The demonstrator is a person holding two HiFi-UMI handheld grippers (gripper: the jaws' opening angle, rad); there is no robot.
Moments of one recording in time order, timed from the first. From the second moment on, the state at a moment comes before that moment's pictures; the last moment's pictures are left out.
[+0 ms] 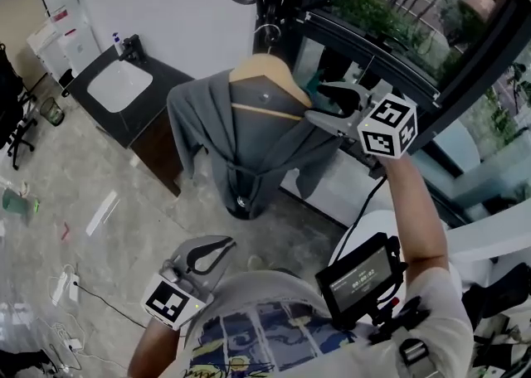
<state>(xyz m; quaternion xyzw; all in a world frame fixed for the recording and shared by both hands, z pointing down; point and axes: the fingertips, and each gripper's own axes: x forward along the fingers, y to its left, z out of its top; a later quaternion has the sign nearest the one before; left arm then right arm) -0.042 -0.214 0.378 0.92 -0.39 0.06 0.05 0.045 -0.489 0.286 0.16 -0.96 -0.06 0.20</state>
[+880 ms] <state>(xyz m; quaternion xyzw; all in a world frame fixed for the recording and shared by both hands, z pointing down) -0.027 -0.260 0.391 0.90 -0.44 0.07 0.07 -0.016 -0.508 0.340 -0.04 -0.95 0.06 0.29</state>
